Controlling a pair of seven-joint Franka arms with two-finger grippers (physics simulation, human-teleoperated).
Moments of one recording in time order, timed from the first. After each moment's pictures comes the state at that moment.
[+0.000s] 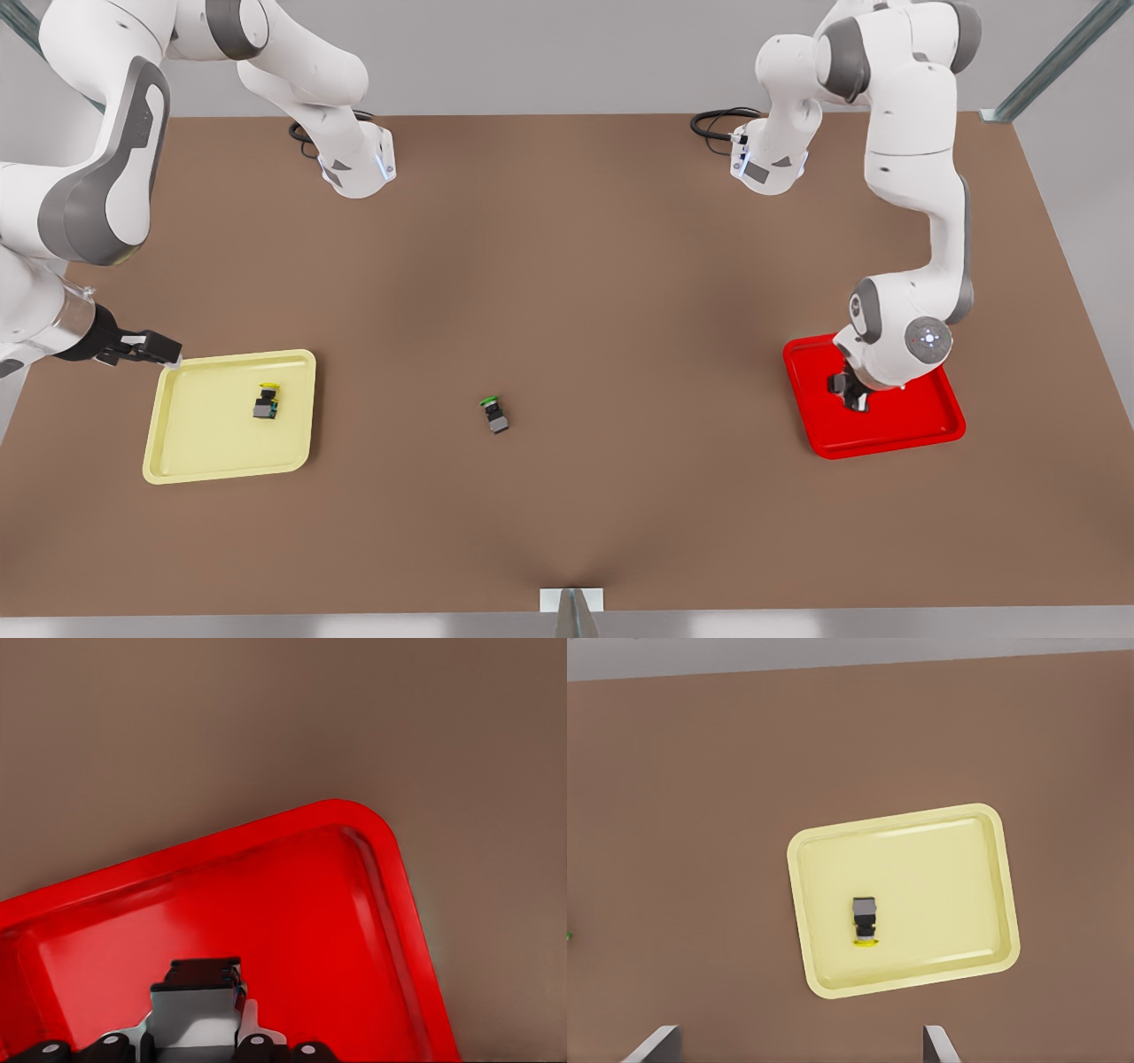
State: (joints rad) left arm -0.27 0.48 0.36 -2.01 -0.12 2.40 1.87; right arm -0.16 0.32 0.08 -1.24 -0.04 1.55 -0.02
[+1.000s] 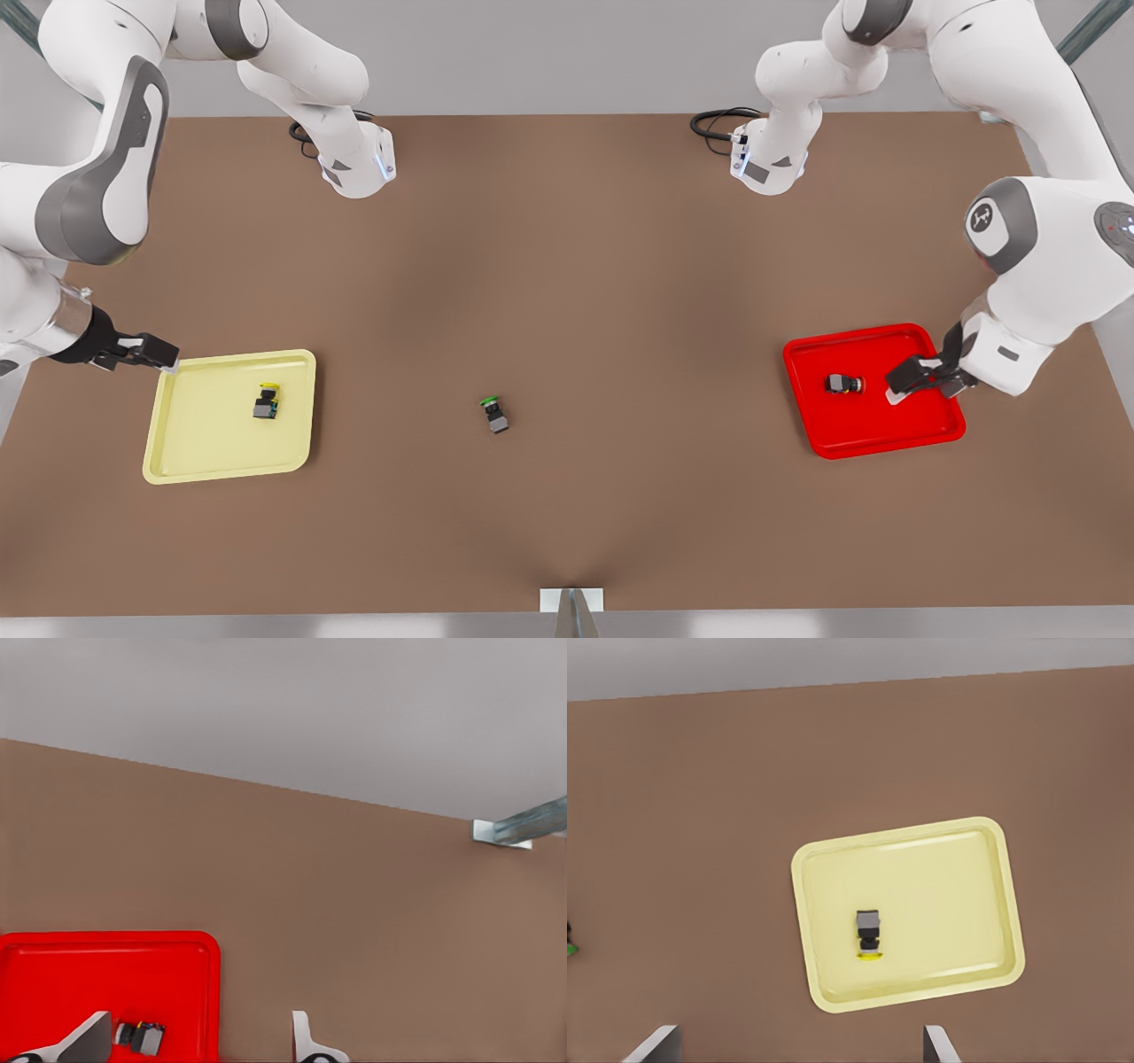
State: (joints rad) left arm 0.08 0.26 -0.12 -1.38 -0.04 1.89 -0.16; right arm -0.16 0.32 0.08 -1.24 -0.03 1.58 -0.02
